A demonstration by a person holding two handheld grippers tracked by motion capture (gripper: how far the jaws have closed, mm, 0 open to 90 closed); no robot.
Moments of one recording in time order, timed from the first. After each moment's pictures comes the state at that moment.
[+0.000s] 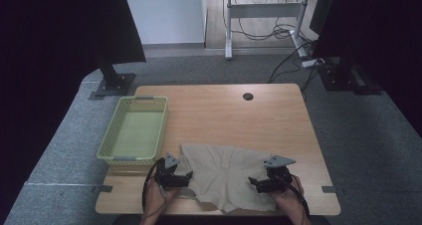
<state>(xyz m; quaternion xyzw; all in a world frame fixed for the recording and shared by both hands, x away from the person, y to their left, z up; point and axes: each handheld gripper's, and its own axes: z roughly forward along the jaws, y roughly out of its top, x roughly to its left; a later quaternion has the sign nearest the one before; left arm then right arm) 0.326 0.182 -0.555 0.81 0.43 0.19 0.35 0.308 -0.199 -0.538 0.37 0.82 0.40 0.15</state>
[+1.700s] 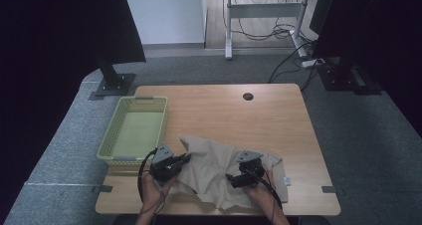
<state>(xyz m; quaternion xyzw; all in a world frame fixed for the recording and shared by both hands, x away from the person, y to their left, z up) 0.311 0.176 -0.471 0.78 0.35 0.18 0.48 0.338 -0.126 -0.560 0.36 0.84 0.38 0.14</state>
